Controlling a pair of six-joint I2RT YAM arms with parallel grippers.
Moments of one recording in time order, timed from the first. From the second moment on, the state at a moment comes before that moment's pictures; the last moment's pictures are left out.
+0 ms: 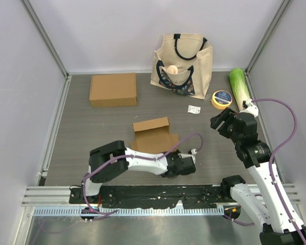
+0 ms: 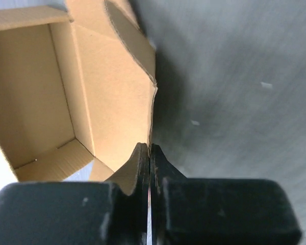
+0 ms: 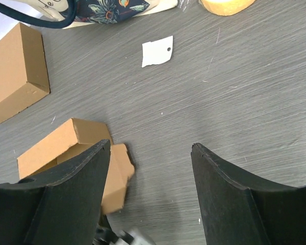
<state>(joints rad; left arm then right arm) -1.39 1.98 1.22 -0.55 -0.74 0.10 0.20 0.68 0.80 -0.60 0.15 0.63</state>
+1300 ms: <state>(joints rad) -0.42 1.30 1.30 -0.65 0.03 -1.63 -0.03 1.84 0.78 0.47 -0.41 0.96</state>
